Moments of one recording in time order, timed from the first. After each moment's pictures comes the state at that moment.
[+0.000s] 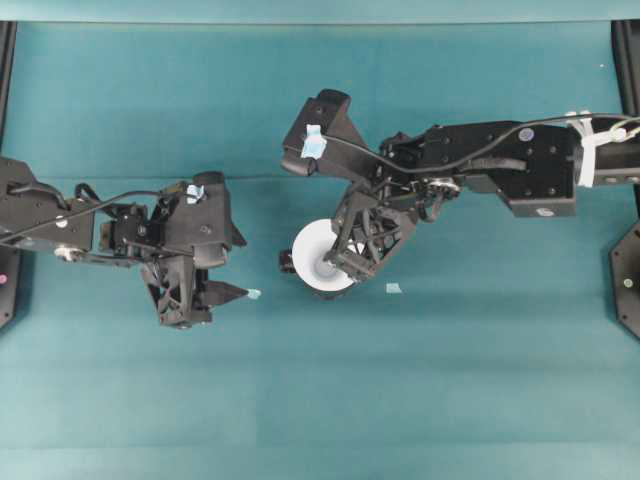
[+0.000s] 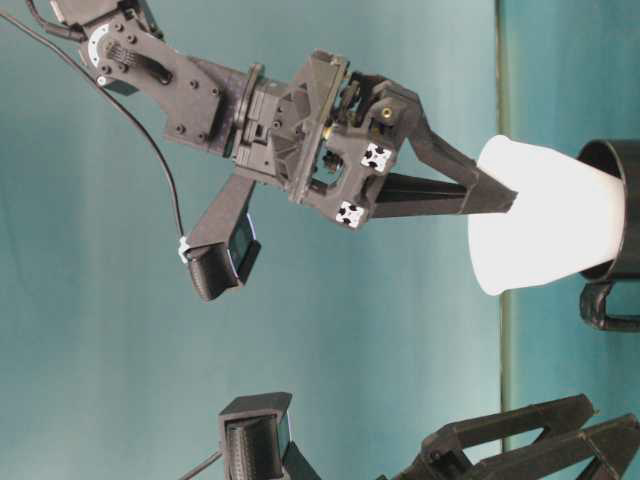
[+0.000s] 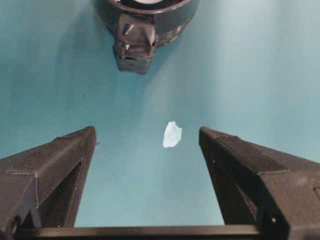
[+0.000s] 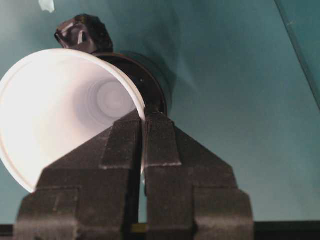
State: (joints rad) left arm 0.02 -0.11 0.86 0.02 0.05 -0.07; right arm -0.11 0.10 0.31 0.03 0.79 0.34
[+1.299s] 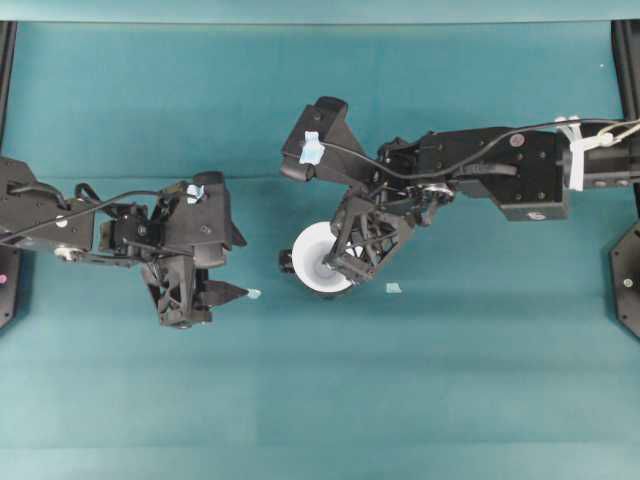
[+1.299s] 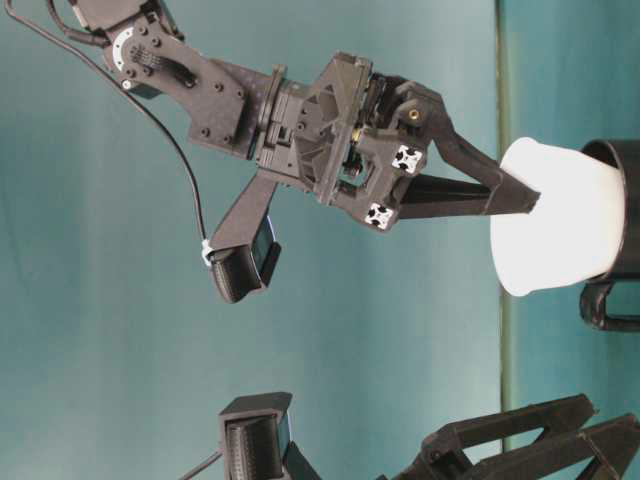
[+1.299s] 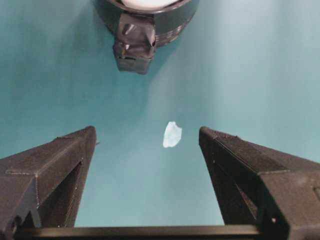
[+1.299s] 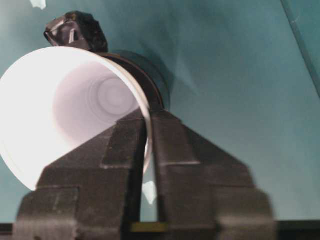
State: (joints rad) left arm 0.02 -0.11 0.86 0.02 0.05 -0.07; right arm -0.11 0.12 0.32 0.03 0.77 0.34
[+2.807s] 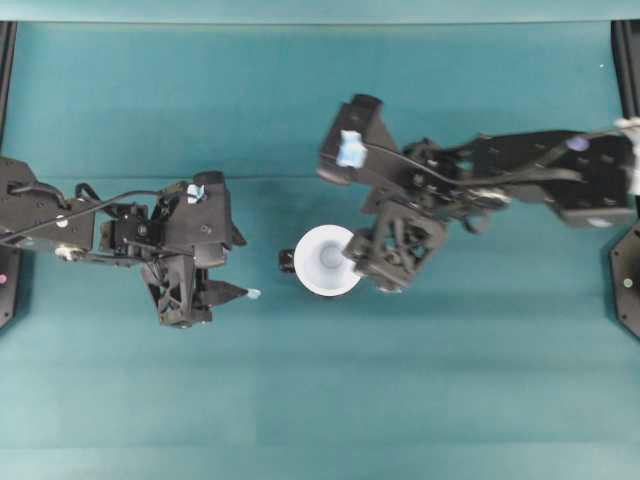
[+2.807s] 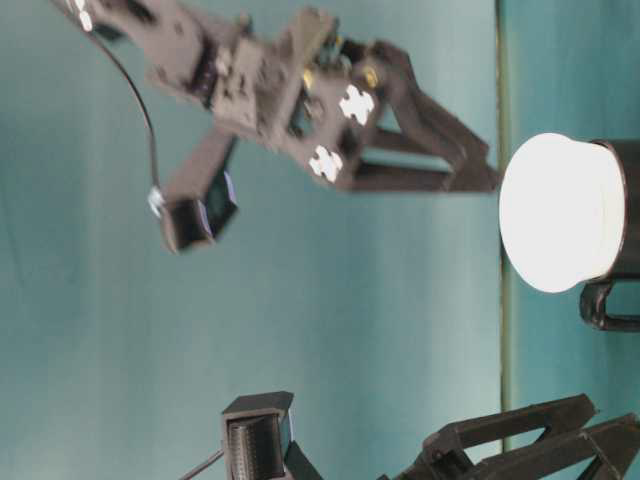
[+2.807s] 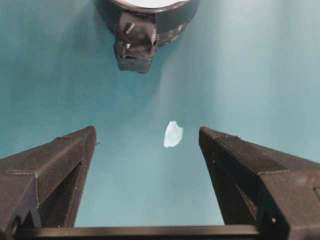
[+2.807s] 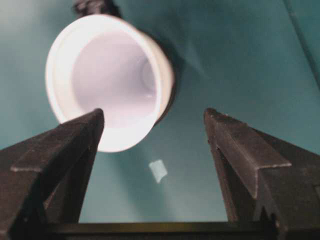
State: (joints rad) left arm 0.02 -0.11 0.86 0.02 0.05 -0.07; right arm -0.08 -0.06 0.46 0.02 0.68 0.31
